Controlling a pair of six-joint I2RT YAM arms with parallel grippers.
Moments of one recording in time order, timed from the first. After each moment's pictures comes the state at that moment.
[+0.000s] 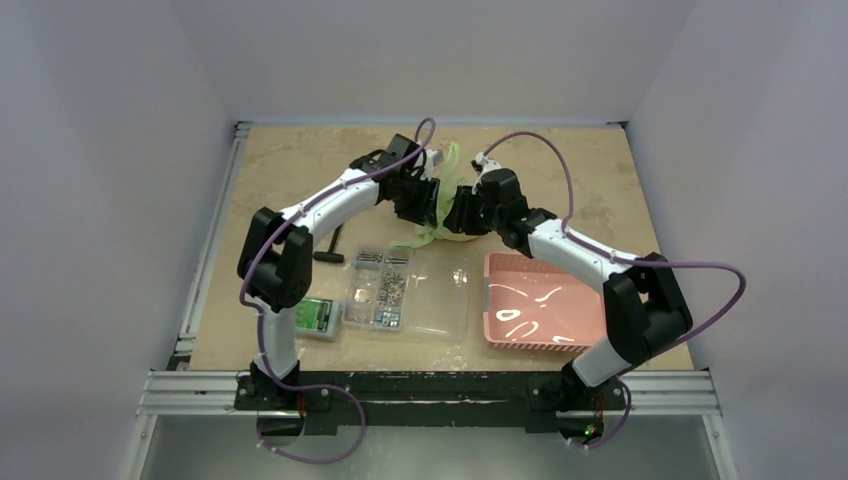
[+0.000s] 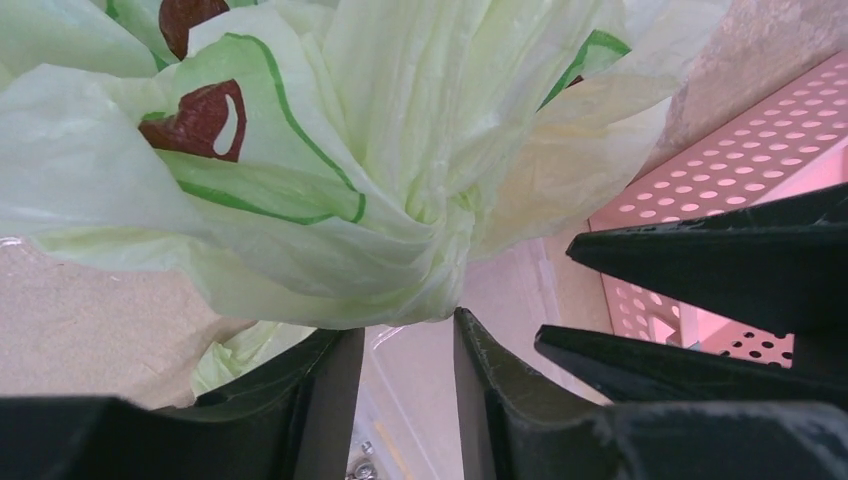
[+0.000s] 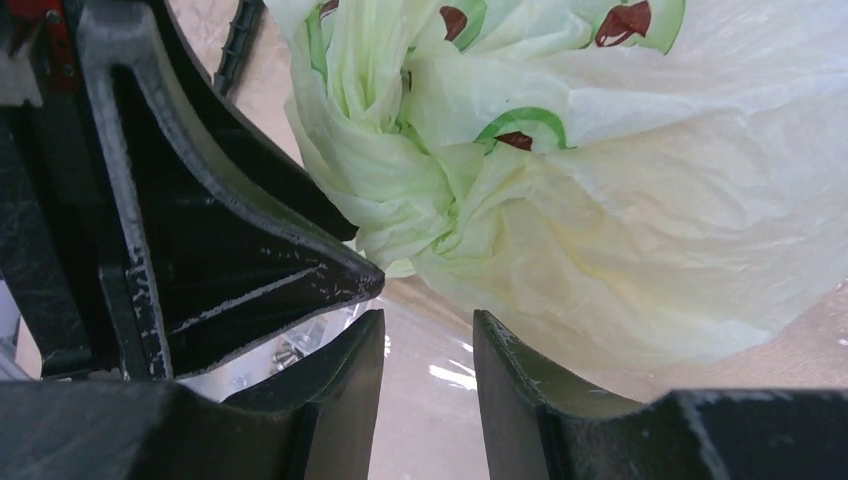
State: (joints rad) left arm -0.56 1.97 1.63 -0.65 0.28 -0.30; right arm 0.52 1.56 1.02 -0.09 -0.12 0.51
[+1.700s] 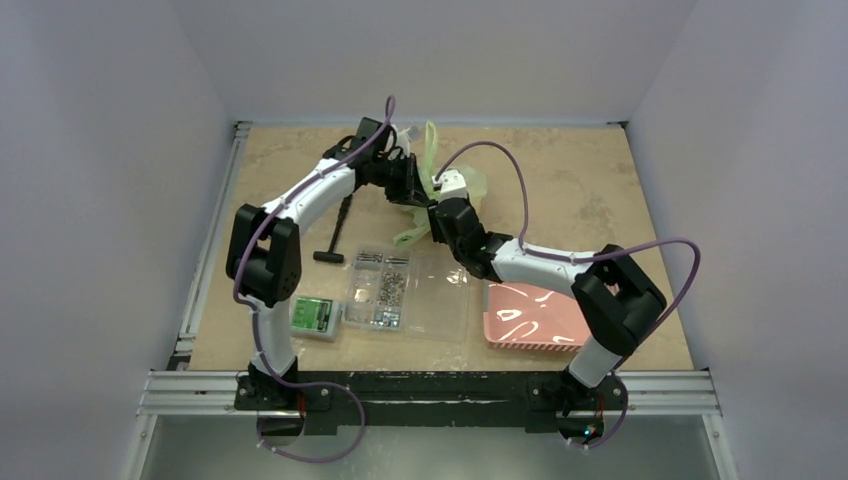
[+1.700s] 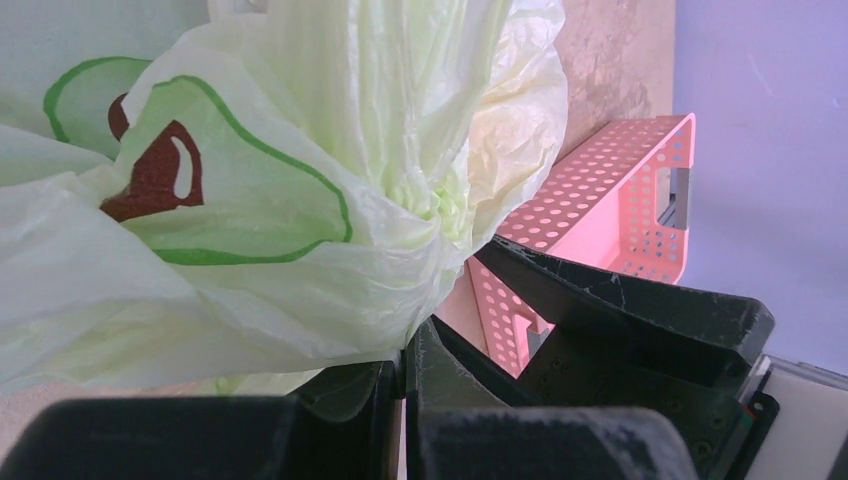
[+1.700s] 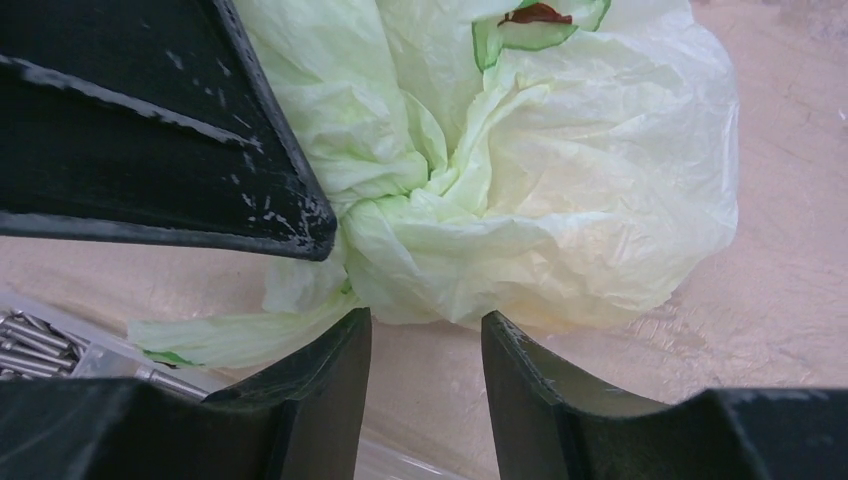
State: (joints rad) left arm -0.42 1.97 1.64 -0.54 0.60 -0.47; right arm 0.79 1.67 0.97 0.18 0.52 0.20
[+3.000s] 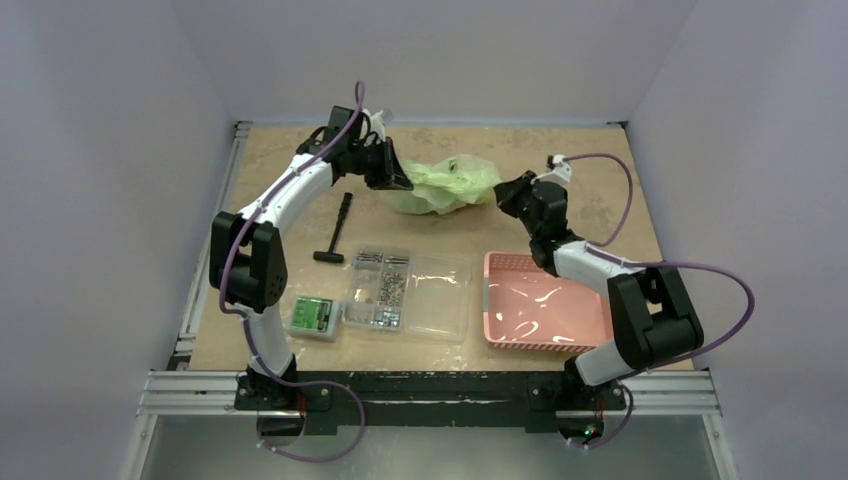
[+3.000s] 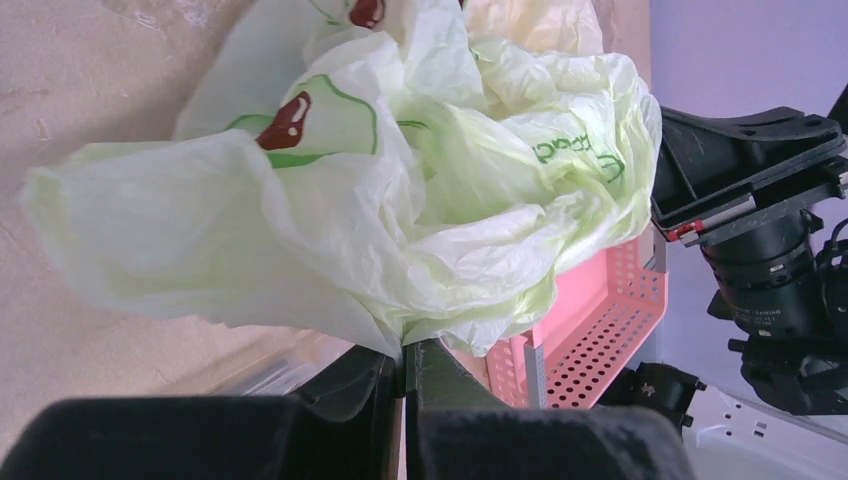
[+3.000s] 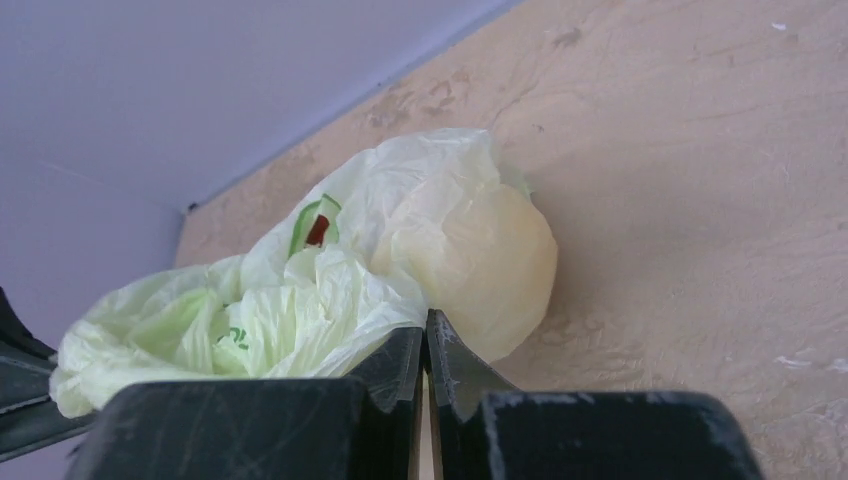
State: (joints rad) left arm -0.33 1.89 1.63 -0.53 0.59 -0.49; right arm 0.36 1.51 0.75 0.53 0.15 0.67
